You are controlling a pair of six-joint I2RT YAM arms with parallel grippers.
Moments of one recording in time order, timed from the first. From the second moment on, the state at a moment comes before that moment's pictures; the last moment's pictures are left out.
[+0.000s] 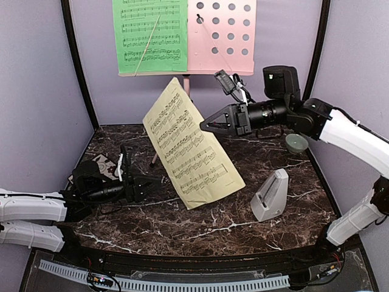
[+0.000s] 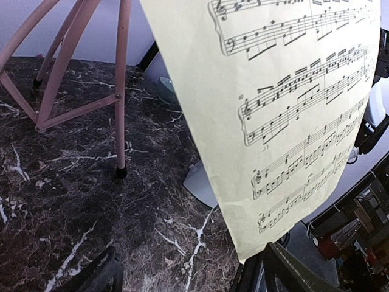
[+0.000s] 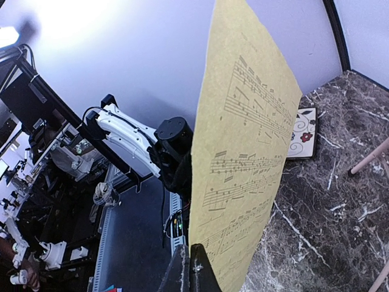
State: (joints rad) left arm -0.74 1.01 0.31 0.57 0.37 -0.61; right arm 0.83 1.42 1.45 -0.33 -0.79 0.37
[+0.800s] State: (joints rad) left arm -0.74 1.26 0.50 1.03 0.48 -0.76; right arm 0.84 1.37 1.63 -0.61 -0.66 0.19
